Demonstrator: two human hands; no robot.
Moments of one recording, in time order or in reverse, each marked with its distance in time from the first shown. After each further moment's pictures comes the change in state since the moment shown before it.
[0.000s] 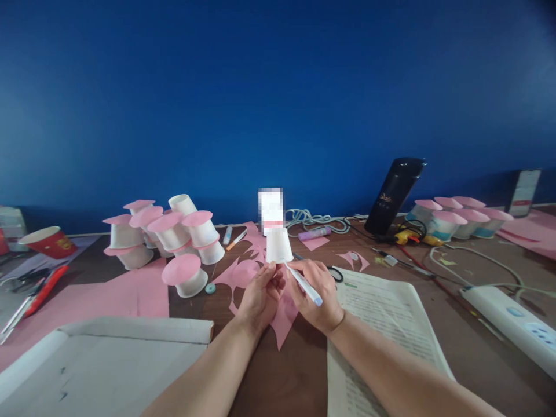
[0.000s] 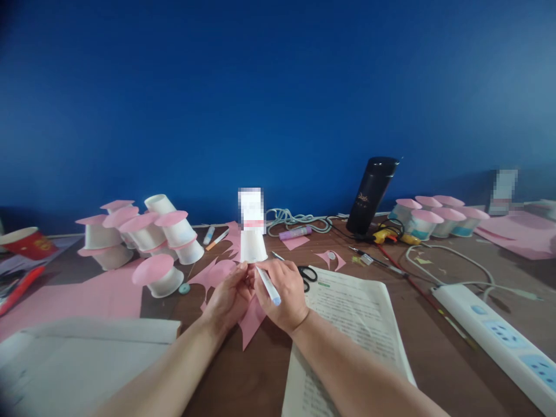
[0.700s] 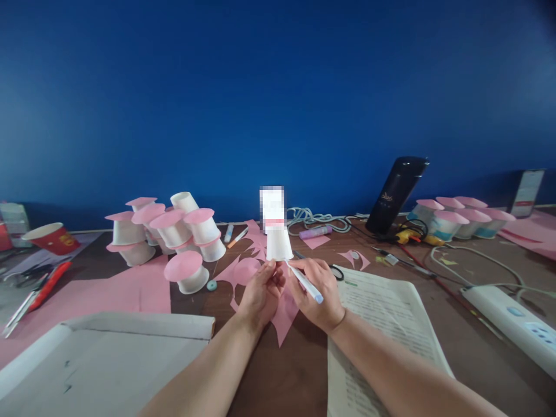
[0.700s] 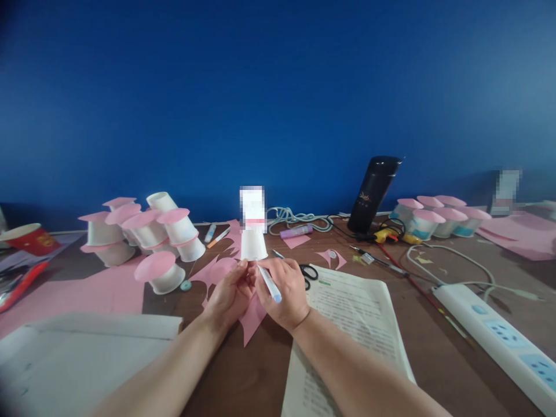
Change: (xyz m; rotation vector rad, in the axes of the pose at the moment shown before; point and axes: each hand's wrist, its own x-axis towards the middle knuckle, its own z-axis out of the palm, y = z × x) left_hand -0.002 0.002 0.002 0.007 0.032 -0.001; right_hand -0.001 -0.001 -0.001 -0.034 -0.005 0.001
